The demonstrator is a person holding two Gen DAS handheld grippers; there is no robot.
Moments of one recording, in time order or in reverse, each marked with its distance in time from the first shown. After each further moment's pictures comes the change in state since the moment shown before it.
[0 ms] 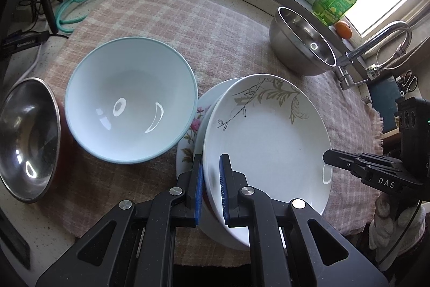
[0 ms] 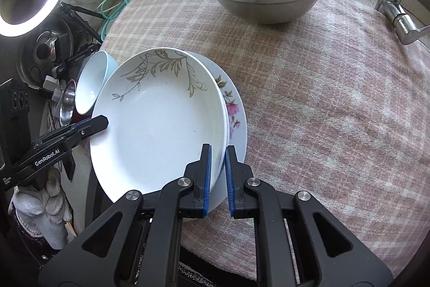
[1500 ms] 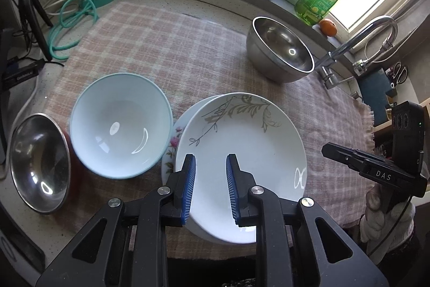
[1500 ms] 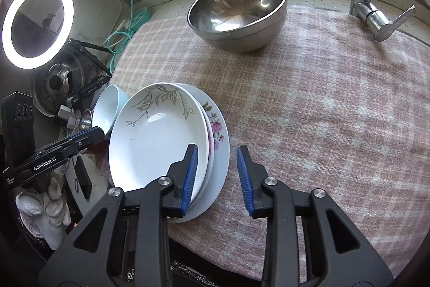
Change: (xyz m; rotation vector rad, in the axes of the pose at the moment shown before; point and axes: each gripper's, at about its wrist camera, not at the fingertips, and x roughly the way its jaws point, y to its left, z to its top) left arm -0.030 -0.026 0.018 0.075 -0.007 -0.011; right arm -0.049 -0.030 -0.009 0.088 -0.151 0.056
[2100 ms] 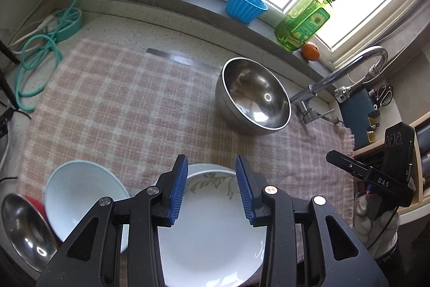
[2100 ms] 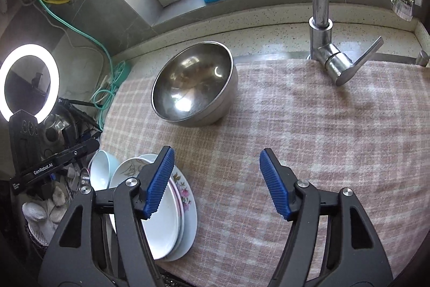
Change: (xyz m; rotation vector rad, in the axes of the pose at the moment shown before) left arm 0.017 -0.025 0.086 0.017 -0.044 -0.120; right arm -0.032 -0.050 0.063 0.125 -0.145 -0.032
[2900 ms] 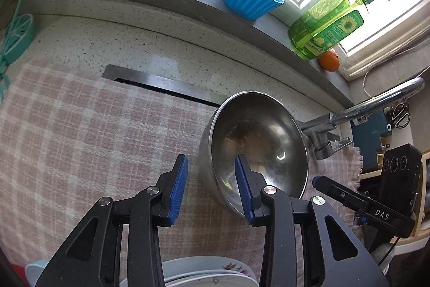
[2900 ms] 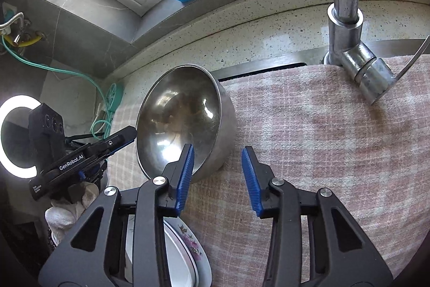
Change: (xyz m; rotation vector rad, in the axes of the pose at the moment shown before) left arm 0.102 -0.007 0.088 -0.027 0.099 -0.019; right arm 0.071 -0.032 0.061 0.176 0.071 0.088
